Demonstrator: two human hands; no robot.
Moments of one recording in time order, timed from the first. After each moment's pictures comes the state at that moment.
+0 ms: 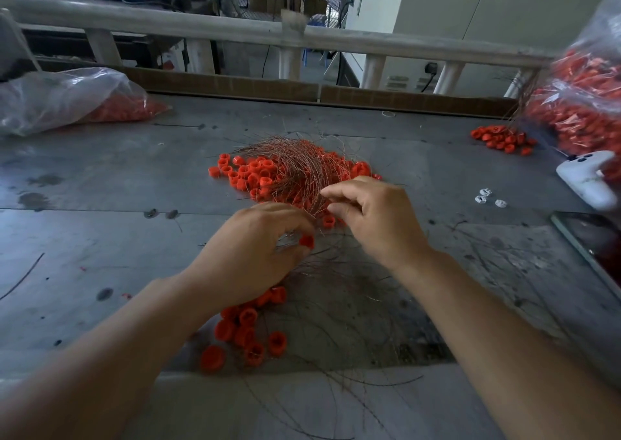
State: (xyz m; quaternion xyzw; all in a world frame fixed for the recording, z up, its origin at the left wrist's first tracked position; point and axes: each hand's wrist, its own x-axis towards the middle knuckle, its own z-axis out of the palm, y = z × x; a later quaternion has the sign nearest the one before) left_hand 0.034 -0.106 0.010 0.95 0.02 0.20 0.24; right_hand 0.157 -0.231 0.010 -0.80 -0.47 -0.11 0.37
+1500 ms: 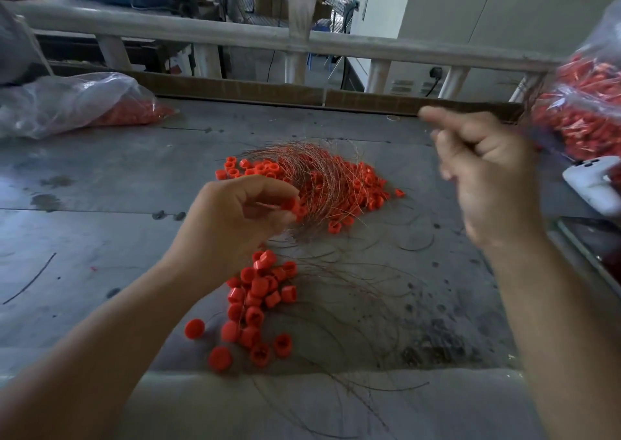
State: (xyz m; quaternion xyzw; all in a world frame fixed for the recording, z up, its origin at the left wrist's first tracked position) left_hand 0.024 -0.095 0.023 0.81 0.10 0.27 0.50; right_hand 0.172 -0.274 0.064 -0.69 -0.38 -0.12 0.61
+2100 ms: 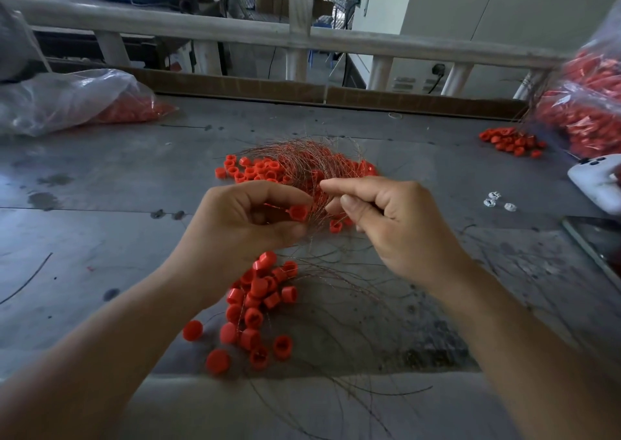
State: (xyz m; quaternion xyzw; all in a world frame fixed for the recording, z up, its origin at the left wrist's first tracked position) left_hand 0.021 -0.105 0.027 0.75 0.07 0.24 0.61; right_hand 0.128 -0.247 0.042 -0.74 -0.49 0.01 0.46
